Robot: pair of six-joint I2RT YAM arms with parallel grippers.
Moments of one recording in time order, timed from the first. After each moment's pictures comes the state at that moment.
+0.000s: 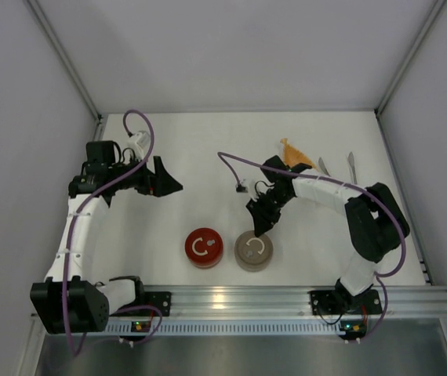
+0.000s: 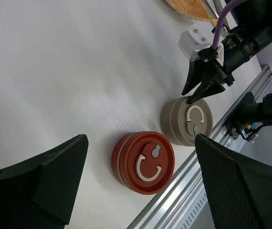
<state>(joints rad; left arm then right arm) 0.05 1.16 1.10 -0.70 0.87 0.00 0.59 1.72 1.13 -0.77 -0.65 -0.40</state>
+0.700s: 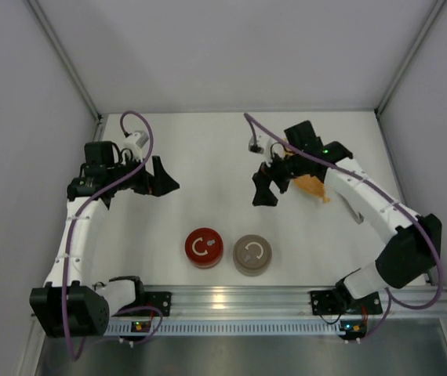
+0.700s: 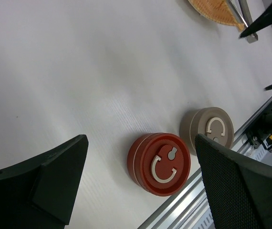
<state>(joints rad) 0.05 1.13 1.09 -0.70 0.77 0.01 0.53 1.53 1.30 -0.83 -0.65 -0.42</state>
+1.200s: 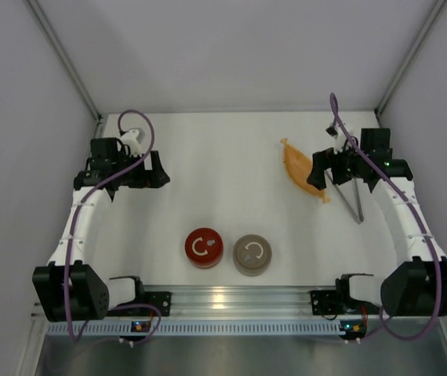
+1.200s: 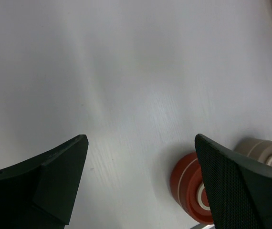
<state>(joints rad) 0.05 1.24 1.10 -0.63 0.48 -0.03 0.04 1.24 1.20 -0.74 -0.49 -0.27</state>
